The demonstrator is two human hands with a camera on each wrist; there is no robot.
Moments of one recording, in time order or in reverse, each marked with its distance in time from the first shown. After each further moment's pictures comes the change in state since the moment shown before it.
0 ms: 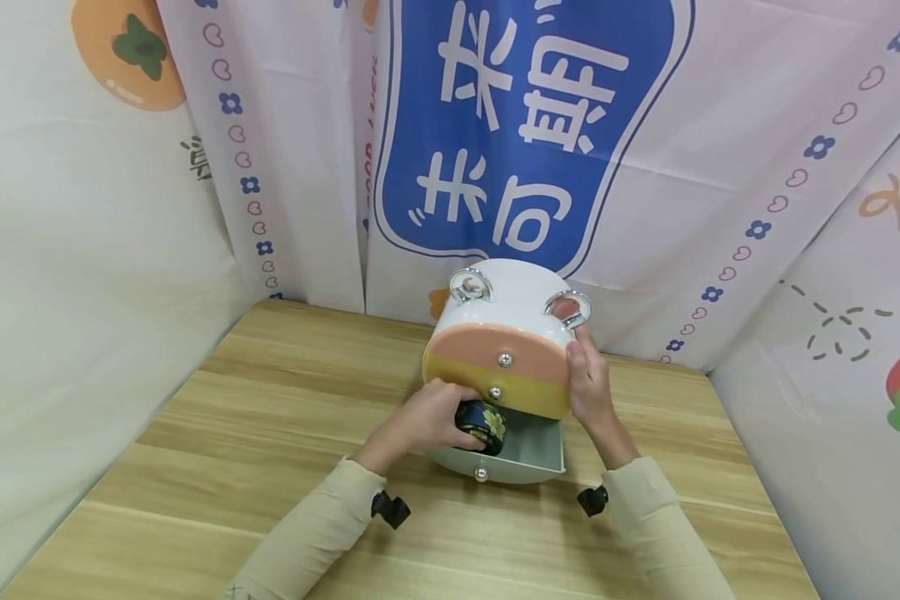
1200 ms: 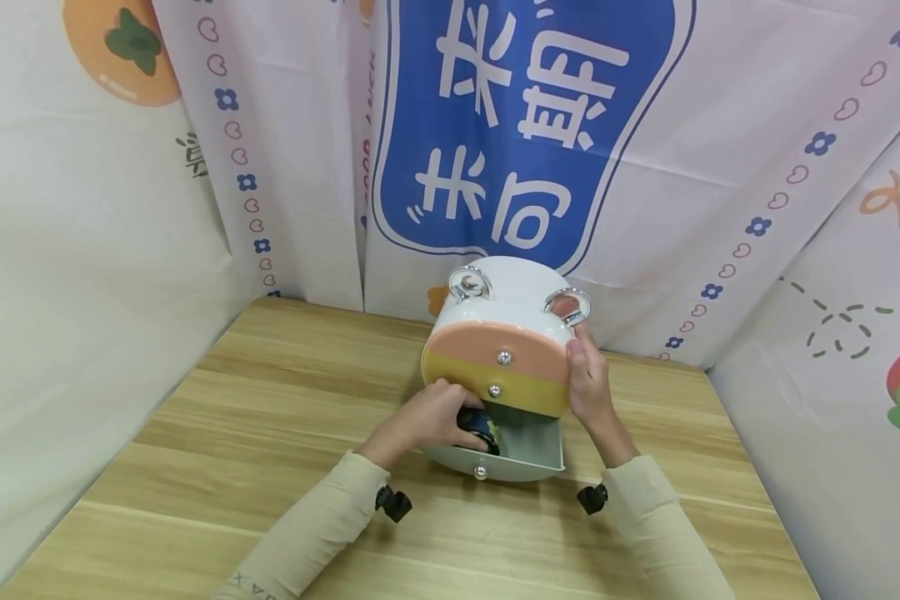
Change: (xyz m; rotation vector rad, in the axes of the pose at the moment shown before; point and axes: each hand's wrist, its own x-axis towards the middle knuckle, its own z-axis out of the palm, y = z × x) left_hand 0.009 -0.006 0.006 0.046 -0.038 0.060; right_hand 0.001 0.000 0.000 0.001 0.005 -0.022
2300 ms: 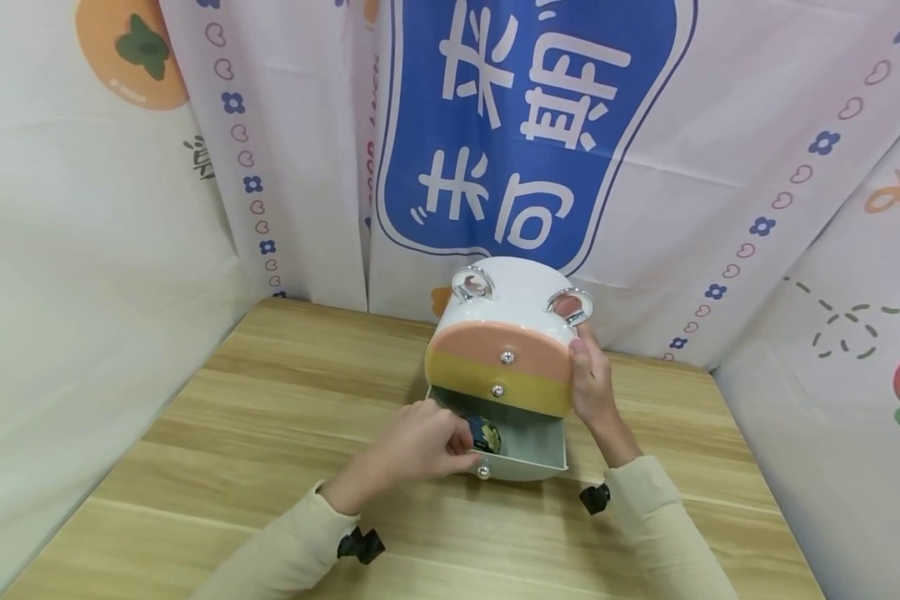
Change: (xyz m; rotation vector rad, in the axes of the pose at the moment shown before) left_hand -0.053 0.047 -0.022 0.043 0.077 0.004; right_hand -0.001 -0.001 0.000 0.003 0.017 0.001
